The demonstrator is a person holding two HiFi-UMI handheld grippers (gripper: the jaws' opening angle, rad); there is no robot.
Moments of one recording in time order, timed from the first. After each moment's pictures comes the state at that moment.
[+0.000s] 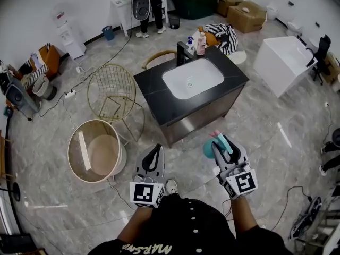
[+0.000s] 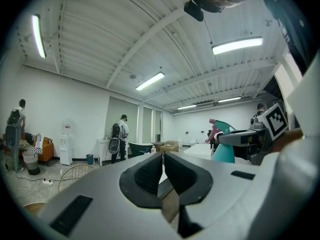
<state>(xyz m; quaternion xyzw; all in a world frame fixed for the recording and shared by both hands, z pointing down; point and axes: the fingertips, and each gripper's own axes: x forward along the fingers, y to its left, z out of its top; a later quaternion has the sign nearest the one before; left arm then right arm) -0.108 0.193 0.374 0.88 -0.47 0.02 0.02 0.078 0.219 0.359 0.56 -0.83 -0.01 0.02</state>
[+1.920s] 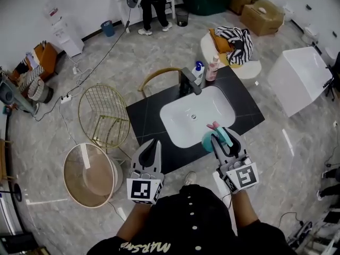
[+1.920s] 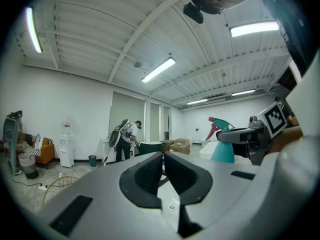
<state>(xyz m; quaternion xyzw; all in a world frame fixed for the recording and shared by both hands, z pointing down) -0.035 -0.166 0.390 0.86 -0.51 0.03 0.02 0.158 -0.161 0.371 0.52 -0.85 -0.01 0.01</state>
